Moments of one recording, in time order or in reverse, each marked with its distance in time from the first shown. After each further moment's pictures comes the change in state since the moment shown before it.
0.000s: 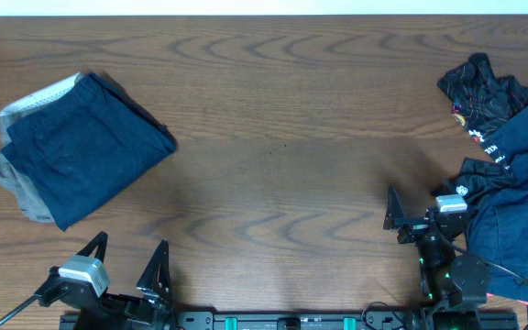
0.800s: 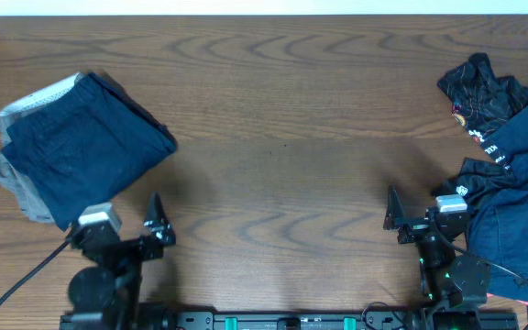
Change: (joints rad) left arm 0.257 -0.010 -0.506 0.439 -0.051 -0.019; right arm 0.000 0.000 0.000 -0.001 0.000 0.000
